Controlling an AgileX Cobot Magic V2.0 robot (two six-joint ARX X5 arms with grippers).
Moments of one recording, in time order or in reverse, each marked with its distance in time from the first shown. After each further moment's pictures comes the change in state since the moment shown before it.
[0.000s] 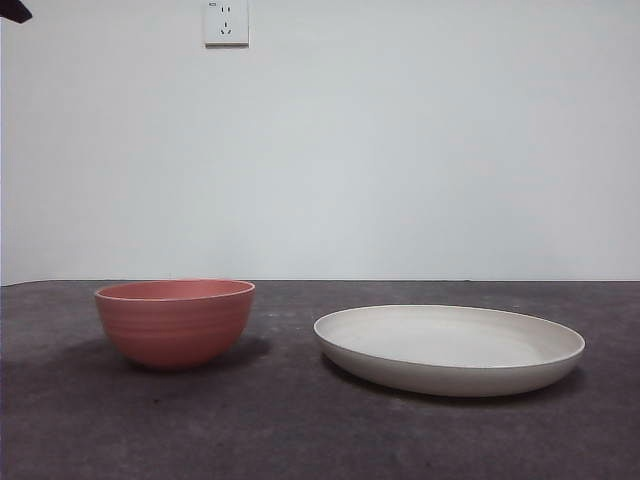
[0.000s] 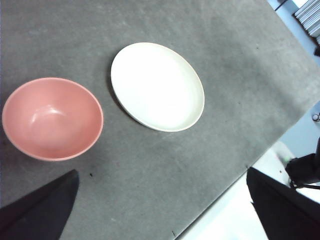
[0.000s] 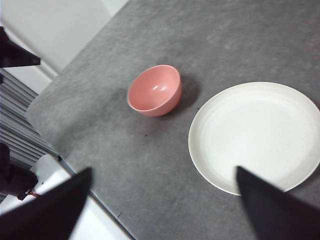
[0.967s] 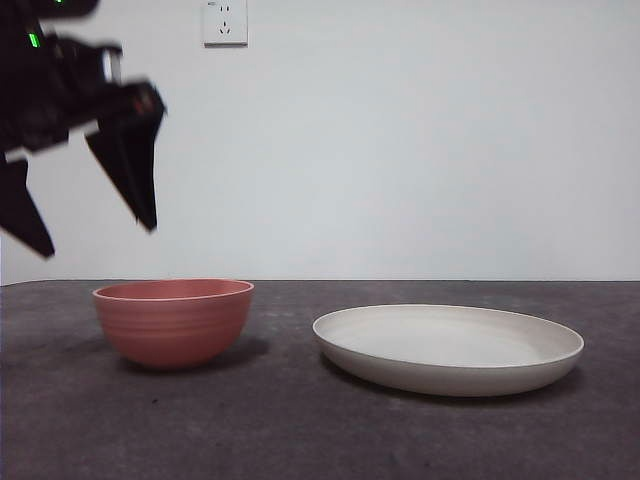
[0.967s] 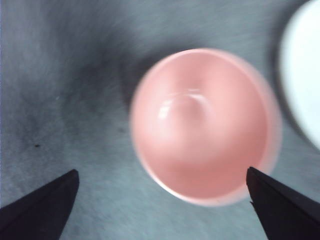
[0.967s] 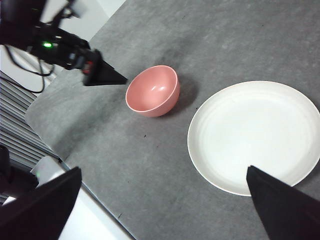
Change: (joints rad) left arm 0.079 0.599 0.012 0.194 -0.316 0.014; right arm 0.000 0.000 0.000 0.000 0.002 0.012
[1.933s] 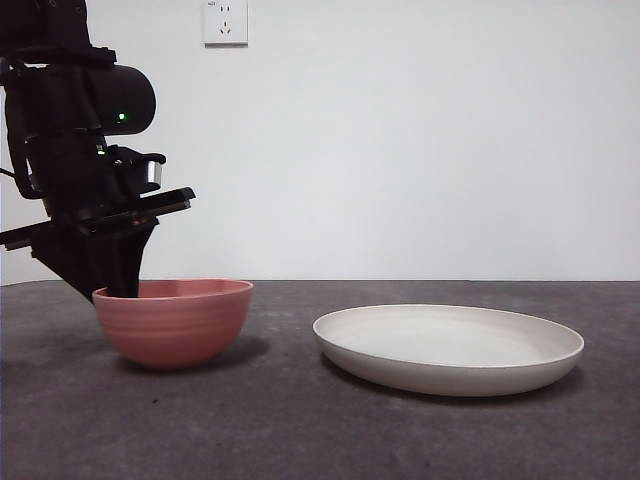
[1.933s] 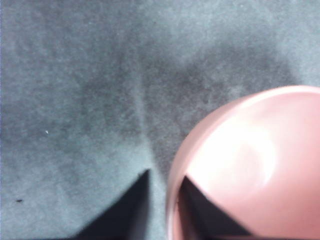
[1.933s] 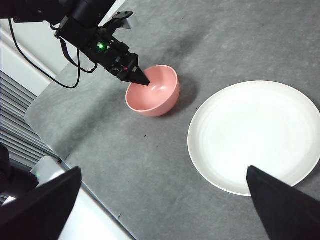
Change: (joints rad) left arm 0.019 0.339 0.169 -0.008 -0.001 0.009; right arm 0.000 0.000 0.000 0.000 0.000 0.000
